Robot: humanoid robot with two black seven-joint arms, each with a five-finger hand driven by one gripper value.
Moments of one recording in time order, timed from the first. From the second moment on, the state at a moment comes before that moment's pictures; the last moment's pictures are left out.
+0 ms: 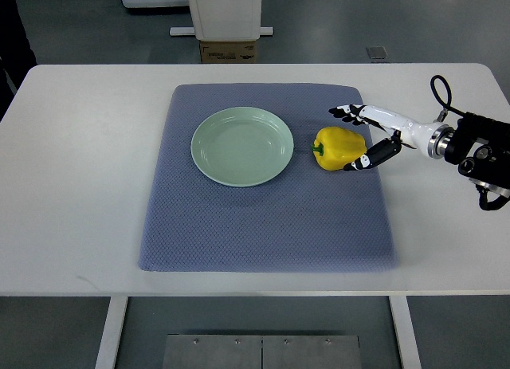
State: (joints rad) left arm -0.02 0.00 -0.17 -0.22 0.04 0.15 0.02; right arm 1.25 -0.44 -0.37 0.91 -0.57 -0.04 0.41
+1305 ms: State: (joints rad) left arm -0.02 0.00 -0.17 -0.22 0.04 0.15 0.02; right arm 1.30 -0.32 -0.50 0.77 -0.55 -0.08 0.46
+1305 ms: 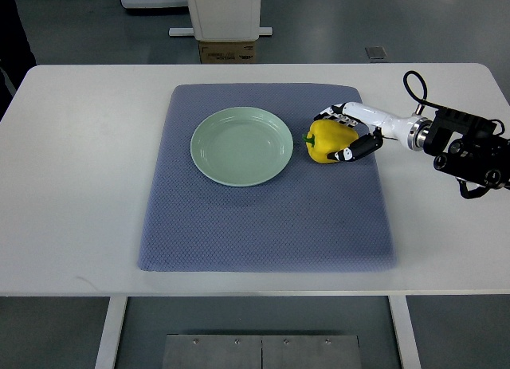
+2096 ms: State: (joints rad) left arm -0.02 0.00 -0.17 -0.22 0.04 0.15 0.02; right arm 1.37 -0.10 -0.45 0.76 -0.50 -0.08 0.41
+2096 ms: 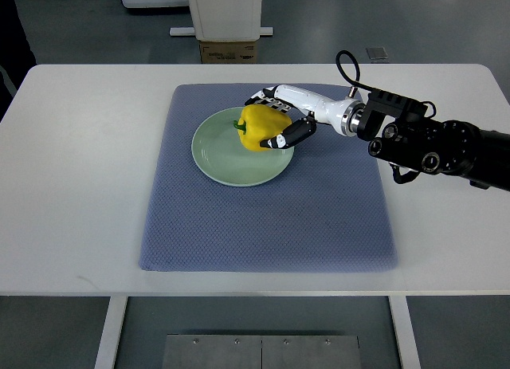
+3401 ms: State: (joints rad) left arm -0.02 0.00 -0.17 -0.22 0.04 0.15 0.02; right arm 1.14 -0.02 0.06 0.63 -0.44 -0.13 0.38
